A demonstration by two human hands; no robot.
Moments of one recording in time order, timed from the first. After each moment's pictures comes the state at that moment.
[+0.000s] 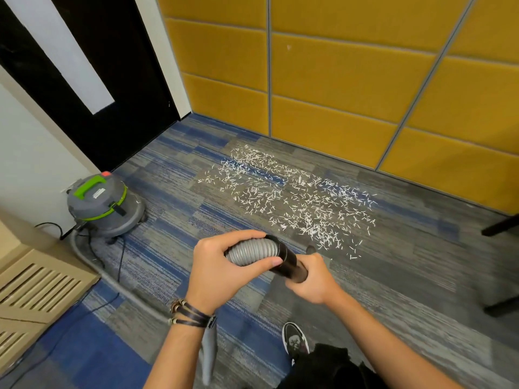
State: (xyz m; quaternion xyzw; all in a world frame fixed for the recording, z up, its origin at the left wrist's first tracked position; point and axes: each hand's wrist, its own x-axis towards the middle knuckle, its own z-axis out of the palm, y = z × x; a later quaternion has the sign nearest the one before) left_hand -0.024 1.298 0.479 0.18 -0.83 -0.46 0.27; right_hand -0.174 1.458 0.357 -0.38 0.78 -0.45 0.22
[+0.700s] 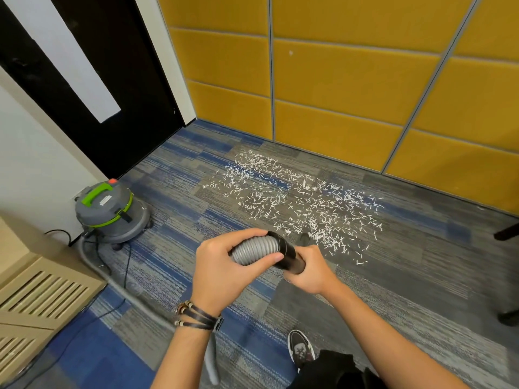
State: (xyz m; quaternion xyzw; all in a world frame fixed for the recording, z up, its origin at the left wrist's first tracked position) left_hand -0.043 1.301 0.489 0.20 -0.84 -0.42 0.29; right_hand -0.204 1.436 0.365 -0.40 0.77 -0.46 0.20
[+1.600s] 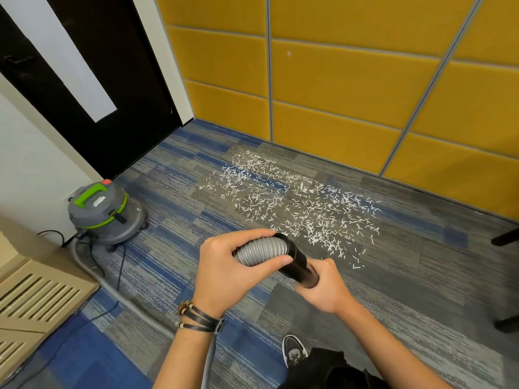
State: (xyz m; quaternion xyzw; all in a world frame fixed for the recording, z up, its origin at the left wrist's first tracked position) left_hand -0.078 1.307 0.495 0.17 -0.83 -0.45 0.28; right_hand -0.221 1.472 0.359 -0.37 0.77 -0.48 0.19
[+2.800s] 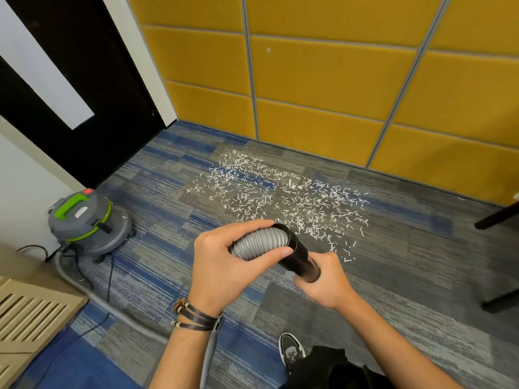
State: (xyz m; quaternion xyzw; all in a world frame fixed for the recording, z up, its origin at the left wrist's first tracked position) left_hand -0.114 1.320 0.504 0.13 -0.83 -0.44 0.30; right_hand -0.244 1.489 0.373 -0.35 0.79 -0.49 0.13
